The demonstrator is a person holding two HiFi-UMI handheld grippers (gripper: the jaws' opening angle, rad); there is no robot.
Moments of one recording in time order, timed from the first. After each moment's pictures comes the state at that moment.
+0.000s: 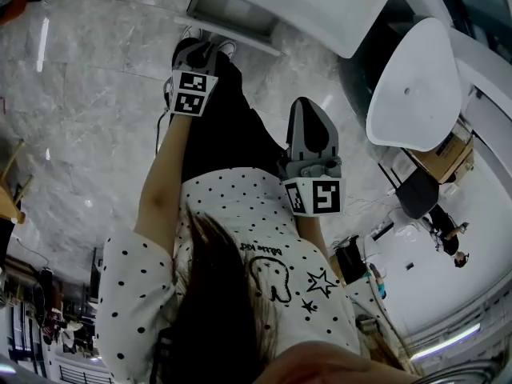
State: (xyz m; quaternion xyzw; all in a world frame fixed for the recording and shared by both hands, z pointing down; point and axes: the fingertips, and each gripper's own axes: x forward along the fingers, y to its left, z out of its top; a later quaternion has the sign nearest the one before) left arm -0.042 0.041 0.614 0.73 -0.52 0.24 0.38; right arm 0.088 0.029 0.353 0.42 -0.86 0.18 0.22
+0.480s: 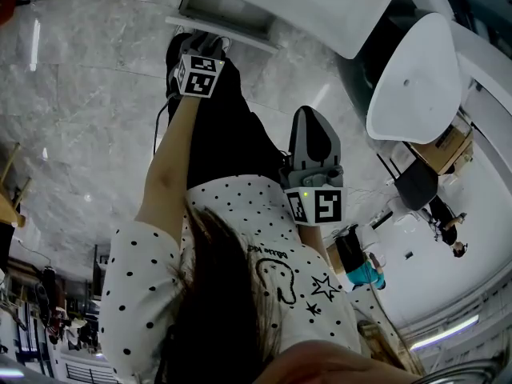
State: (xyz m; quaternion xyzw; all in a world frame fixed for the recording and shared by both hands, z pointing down) left arm -0.017 0.025 0.684 0.71 -0.51 0.28 0.41; right arm 0.107 0.030 0.366 0.43 -0.84 0.19 0.25
